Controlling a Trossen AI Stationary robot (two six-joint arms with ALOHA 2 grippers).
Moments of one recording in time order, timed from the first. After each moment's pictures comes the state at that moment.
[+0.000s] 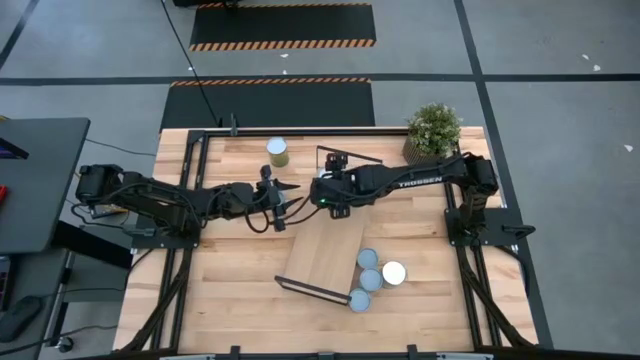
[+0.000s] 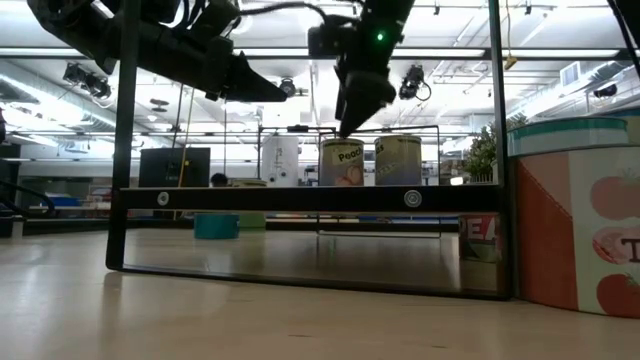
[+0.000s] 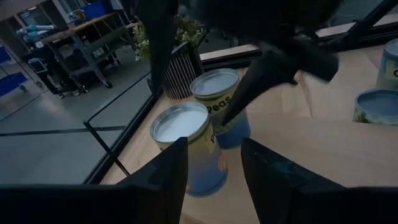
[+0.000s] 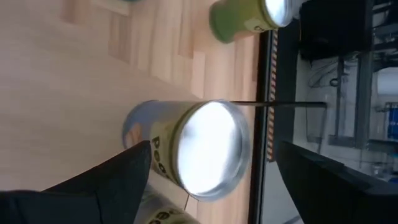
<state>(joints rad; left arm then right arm) -0.01 1.26 0.51 0.55 -0.37 0.22 0.01 1.88 1.61 -0.86 0.62 -0.28</state>
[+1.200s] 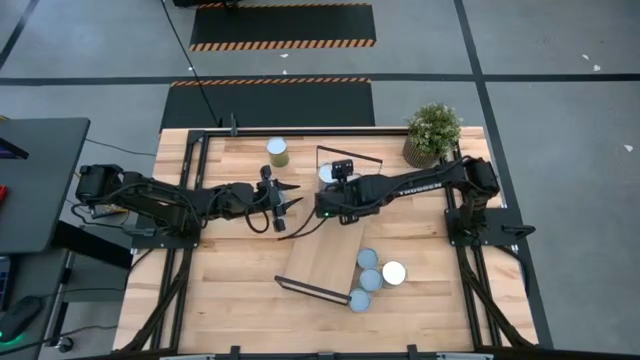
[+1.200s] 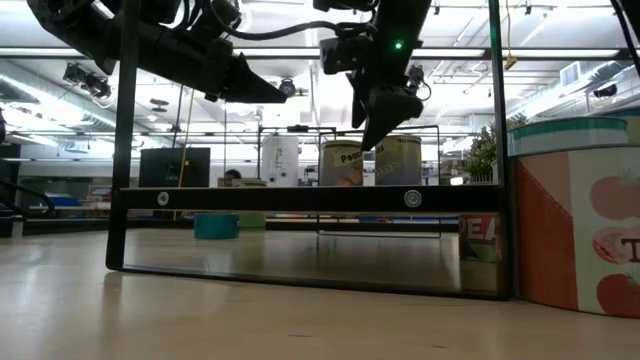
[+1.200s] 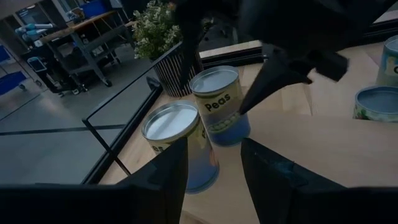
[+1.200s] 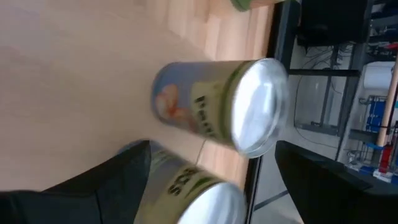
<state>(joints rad) -0.01 1.26 0.51 0.54 -0.37 0.22 0.08 1.88 1.56 -0.97 0.69 -0.22</state>
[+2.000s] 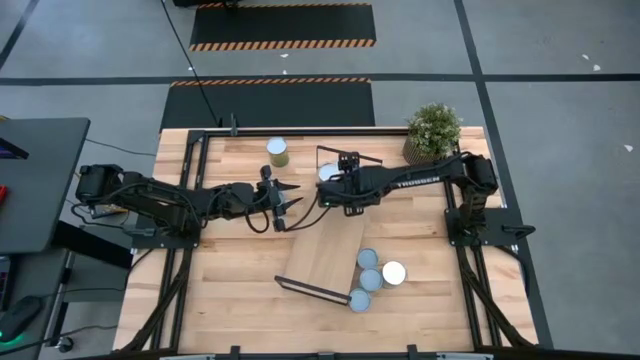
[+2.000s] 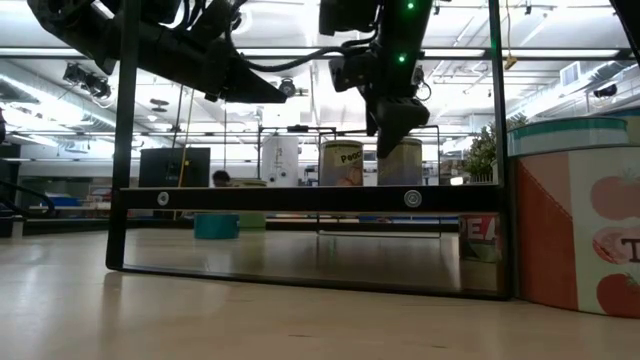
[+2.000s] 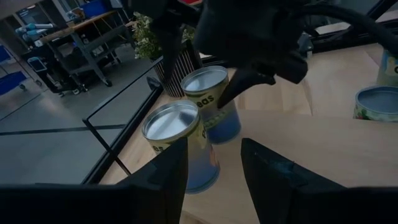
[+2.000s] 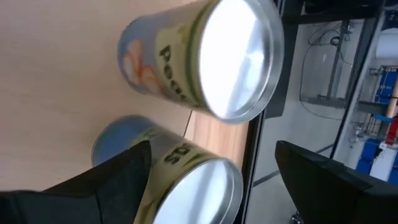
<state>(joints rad) -0.01 1.26 0.51 0.54 -0.37 0.22 -0.01 1.88 1.56 -1.04 0.68 -0.19</state>
